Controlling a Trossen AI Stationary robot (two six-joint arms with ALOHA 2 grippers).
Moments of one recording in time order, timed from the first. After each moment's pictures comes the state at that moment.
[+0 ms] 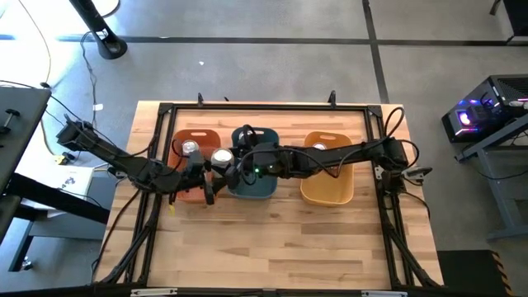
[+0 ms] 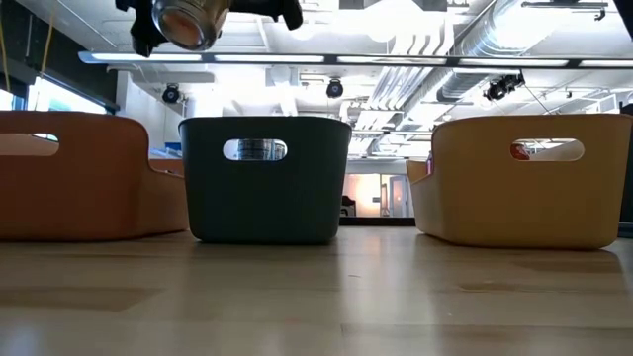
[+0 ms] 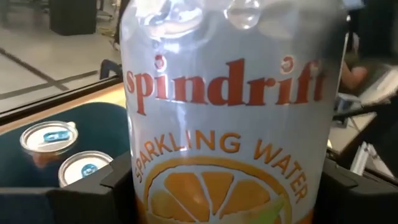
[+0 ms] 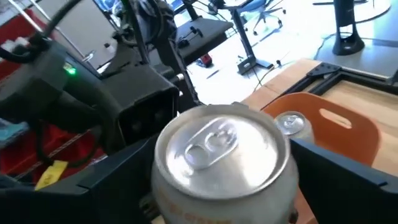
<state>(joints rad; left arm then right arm) -0.43 0.97 0.61 0.13 -0.76 -0.48 0.11 1.96 1.79 -0.05 0.33 0.60</state>
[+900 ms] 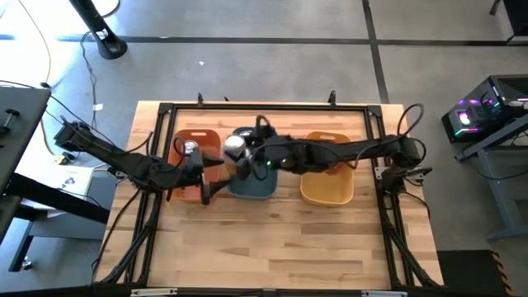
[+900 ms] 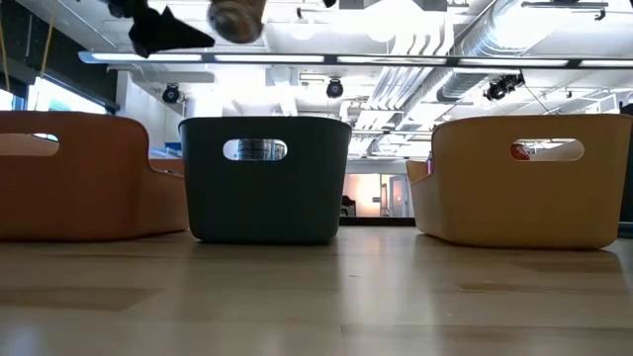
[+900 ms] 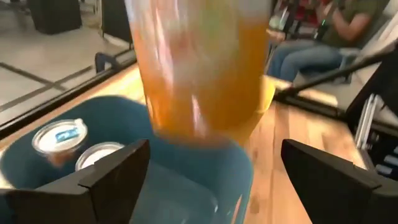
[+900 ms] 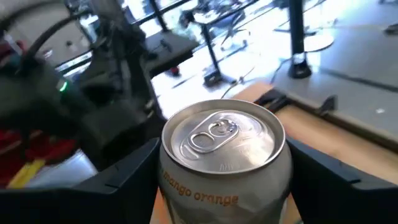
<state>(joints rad) -0.39 0.91 0.63 -0.04 -0.65 -0.38 0.12 1.85 1.79 -0.20 0.48 0.49</state>
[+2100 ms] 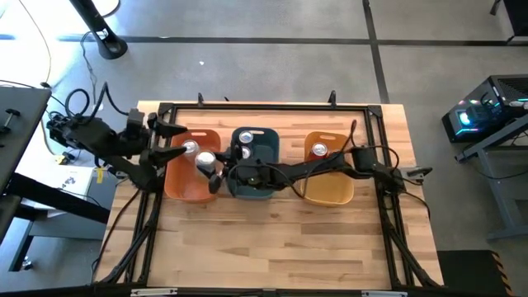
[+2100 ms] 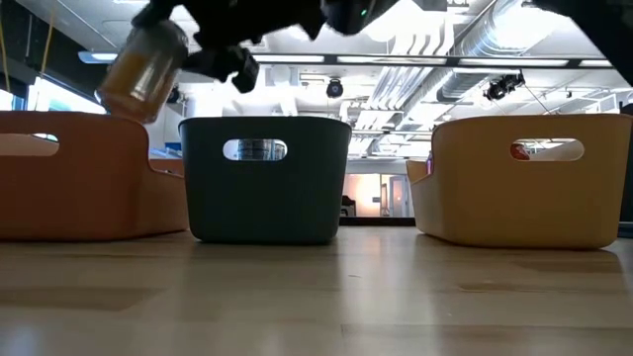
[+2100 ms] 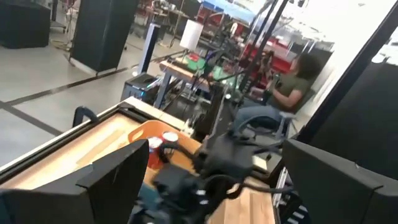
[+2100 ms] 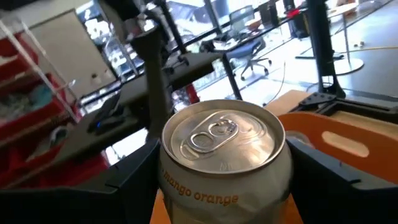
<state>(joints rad) -0.45 0.72 1.19 -0.58 -0.64 -0.44 0.10 2.26 1.81 0.42 0.46 0.43</state>
